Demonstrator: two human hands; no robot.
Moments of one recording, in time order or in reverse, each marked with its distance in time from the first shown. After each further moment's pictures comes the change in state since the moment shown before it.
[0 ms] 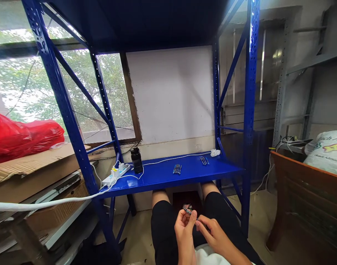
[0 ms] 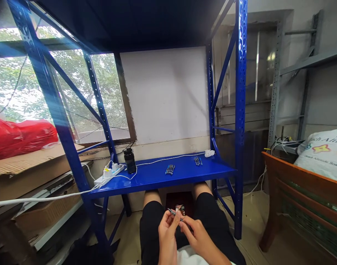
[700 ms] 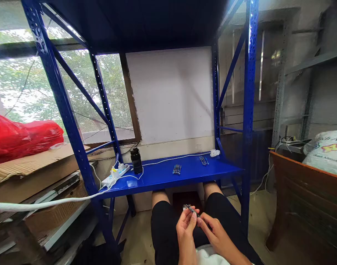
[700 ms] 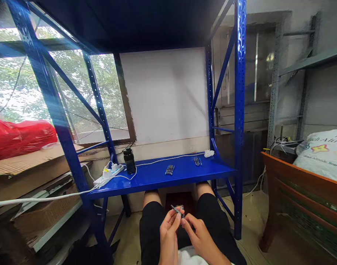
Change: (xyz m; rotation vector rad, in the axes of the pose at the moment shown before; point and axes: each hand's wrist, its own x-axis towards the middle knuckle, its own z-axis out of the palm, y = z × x) left_hand -0.004 -0.001 0.000 -0.012 -0.047 -0.068; right_hand -0.002 -0.001 -0.002 0.096 0.080 0.030
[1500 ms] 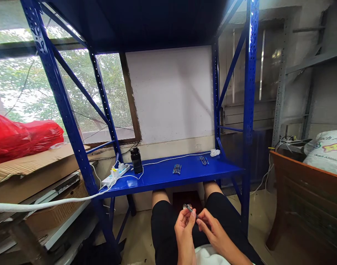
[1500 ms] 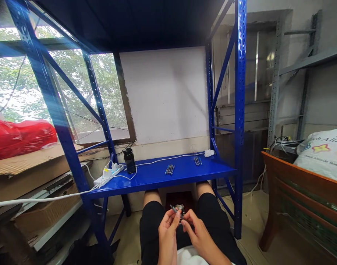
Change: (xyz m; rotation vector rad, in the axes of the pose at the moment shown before) left_hand 0.003 0.001 -0.001 0.043 0.044 0.029; right_hand 0.000 0.019 0.006 0.093 -0.032 0.019
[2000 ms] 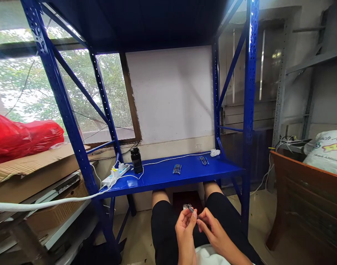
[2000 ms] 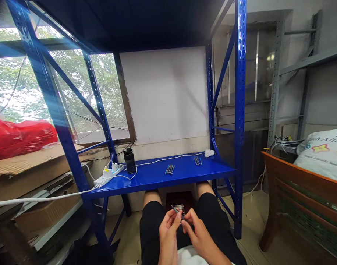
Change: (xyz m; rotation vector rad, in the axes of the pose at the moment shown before) left_hand 0.000 -0.002 0.000 0.016 -0.008 0.000; right_hand 0.000 -0.002 0.001 0.029 0.036 -0.012
